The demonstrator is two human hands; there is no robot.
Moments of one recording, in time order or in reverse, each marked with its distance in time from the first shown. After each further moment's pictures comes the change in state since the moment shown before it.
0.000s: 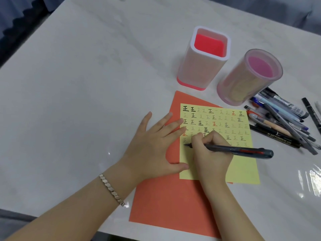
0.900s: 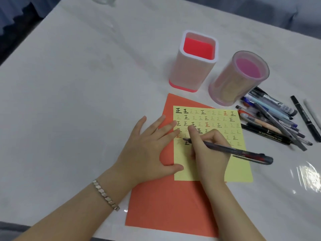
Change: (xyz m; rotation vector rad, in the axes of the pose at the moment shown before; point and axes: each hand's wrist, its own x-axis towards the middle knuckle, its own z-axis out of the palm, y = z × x) left_hand 0.000 -0.002 0.000 0.023 -0.011 0.010; right_hand 0.006 -0.014 -0.009 0.156 -0.008 0.174
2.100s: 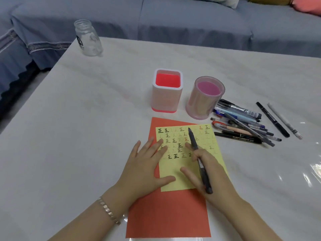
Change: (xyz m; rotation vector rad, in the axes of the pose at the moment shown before) left_hand 0.004 0.016 -0.009 0.044 -0.184 -0.051; right_hand -0.007 0.002 -0.072 -0.459 -0.489 -0.427
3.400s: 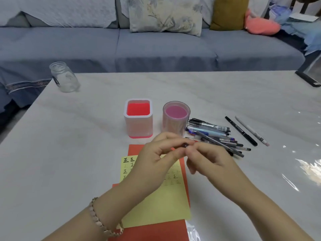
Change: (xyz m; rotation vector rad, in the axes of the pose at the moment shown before) left_hand 0.055 0.100 -0.083 -1.062 0.183 0.258; right_hand 0.028 -0.050 -0.092 0.458 0.043 0.114
